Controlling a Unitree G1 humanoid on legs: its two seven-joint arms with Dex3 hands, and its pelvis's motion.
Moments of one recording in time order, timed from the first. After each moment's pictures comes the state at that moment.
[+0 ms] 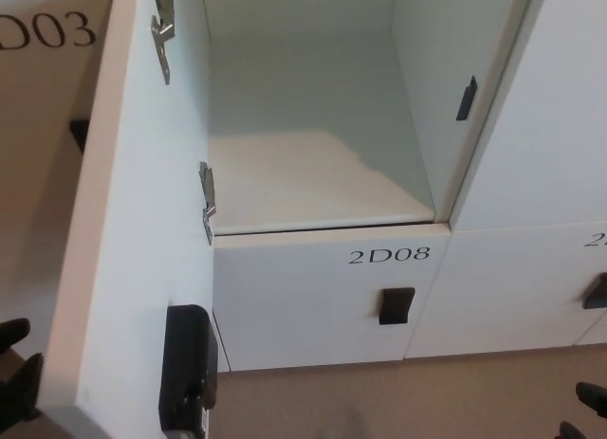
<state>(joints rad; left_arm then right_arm) -0.13 0.45 0.28 0.95 -0.18 -0.13 -0.26 -0.02 -0.27 -0.21 1.02 0.07 -0.35 0.07</state>
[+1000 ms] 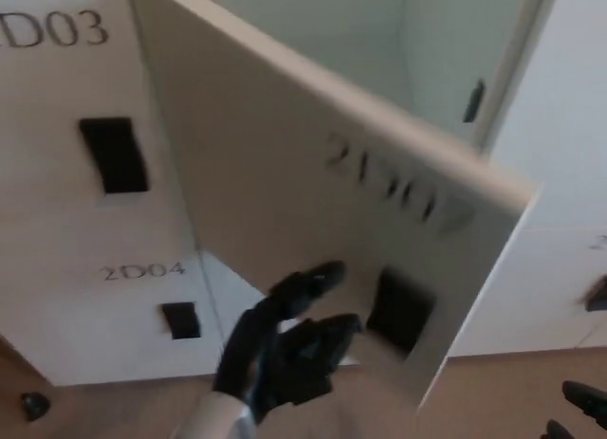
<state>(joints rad) 0.02 -0.06 -0.22 0.35 -0.12 -0.11 -0.19 -0.01 -0.24 -0.20 1.01 0.08 -0.36 0.07</state>
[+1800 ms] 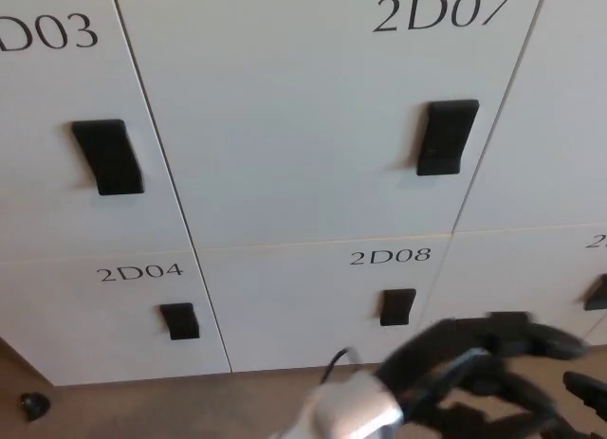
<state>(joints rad) -0.21 -0.02 -0.76 0.26 -0.08 0.00 -0.20 -0.01 -0.24 -0.19 0.97 0.07 -0.36 0.07</state>
